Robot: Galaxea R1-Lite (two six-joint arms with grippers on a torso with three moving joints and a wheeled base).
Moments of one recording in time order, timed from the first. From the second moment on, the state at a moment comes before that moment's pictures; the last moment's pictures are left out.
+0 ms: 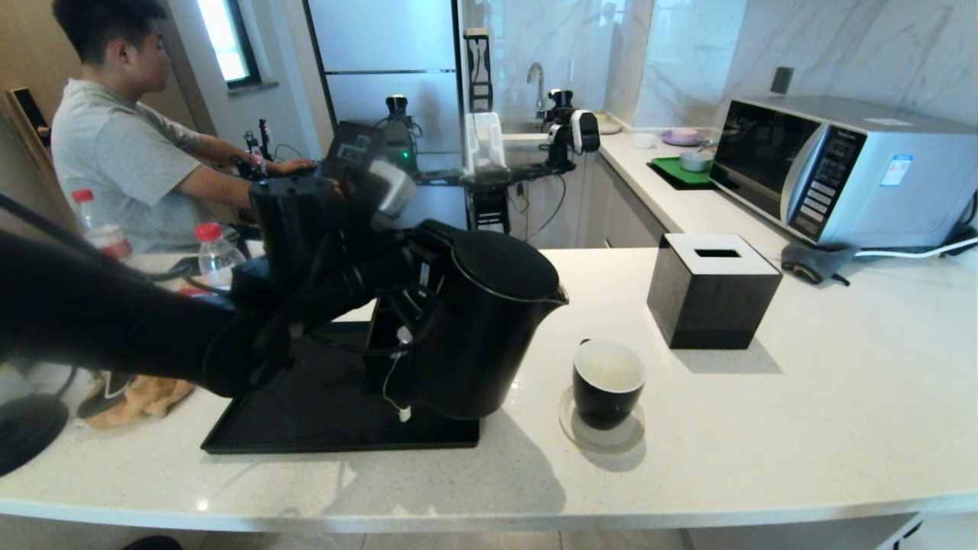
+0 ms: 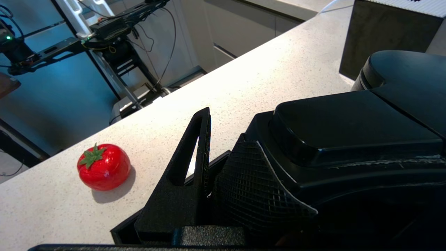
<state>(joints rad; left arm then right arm) -0.40 1.89 -1.00 -0.83 -0.17 0.14 0.00 0.00 0.00 0.00 -0.04 0.04</state>
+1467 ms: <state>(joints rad) -0.47 1.82 -1.09 -0.62 -0.08 0.25 0.00 0.00 0.00 0.00 -0.04 0.04</state>
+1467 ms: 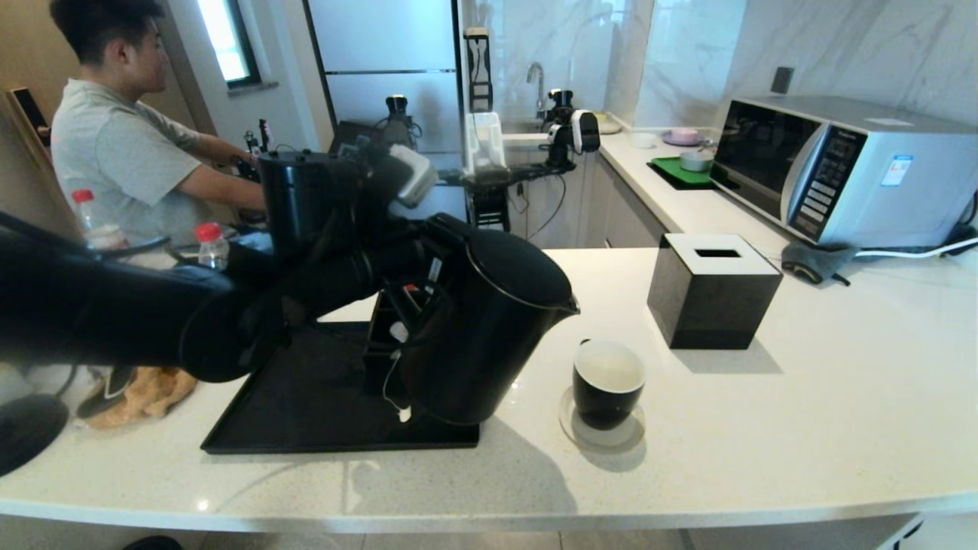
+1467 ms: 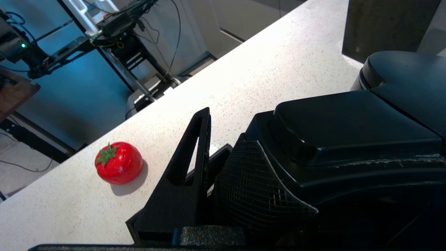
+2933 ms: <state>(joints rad) -0.53 1.87 -1.17 -0.50 0.00 0.30 0.00 0.00 0.00 0.00 -0.04 0.04</state>
